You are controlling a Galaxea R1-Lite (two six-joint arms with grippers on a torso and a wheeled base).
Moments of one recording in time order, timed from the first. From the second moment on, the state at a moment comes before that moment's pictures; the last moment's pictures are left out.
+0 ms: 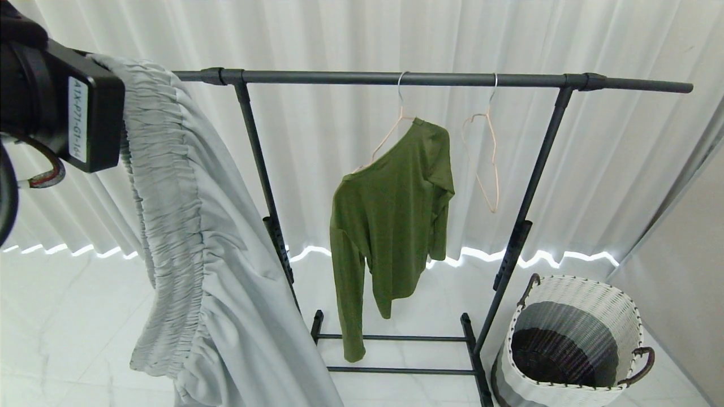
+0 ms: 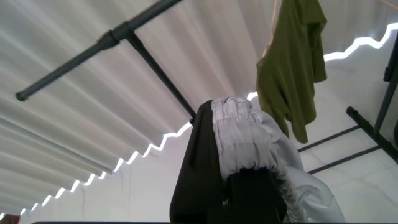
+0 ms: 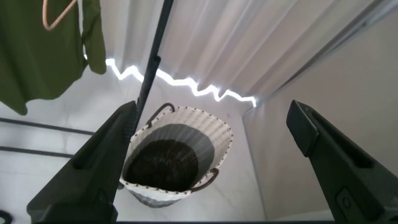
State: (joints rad) left arm -0.77 1.25 -1.39 0.29 0.58 0.44; right arm 0.16 0.94 -0.94 0.14 -0.21 -0.29
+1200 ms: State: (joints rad) left arm -0.77 1.25 -1.36 0.29 0.58 0.44; right arm 0.16 0.96 -0.93 0.14 -0.21 -0.30
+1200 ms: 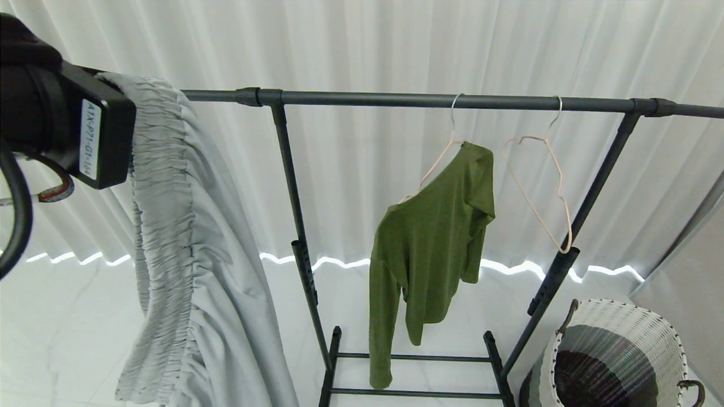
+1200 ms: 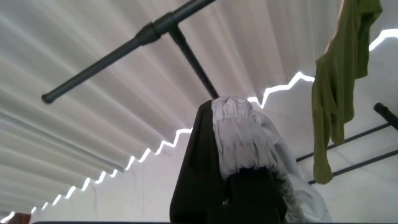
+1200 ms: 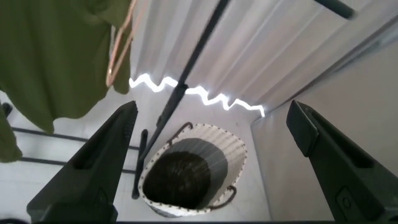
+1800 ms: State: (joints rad) left arm -0.77 1.25 -1.34 0.29 0.58 0.44; right arm 0.16 1.02 -0.85 0.13 -0.13 -0.29
